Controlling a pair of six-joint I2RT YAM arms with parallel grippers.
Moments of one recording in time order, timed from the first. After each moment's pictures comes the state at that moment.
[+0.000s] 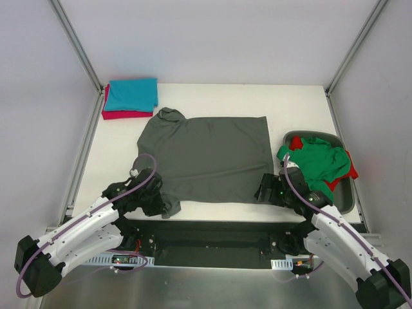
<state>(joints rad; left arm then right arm) -0.71 0.75 0.51 -0.90 0.03 -1.13 0.48 0.69 0.41 -0.62 0.01 0.61</state>
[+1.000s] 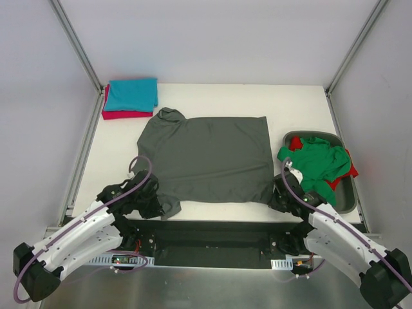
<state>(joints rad) -0.71 0.70 0.52 -0.98 0.03 -1.13 0.57 0.76 0.36 -0.69 0.20 0.80</state>
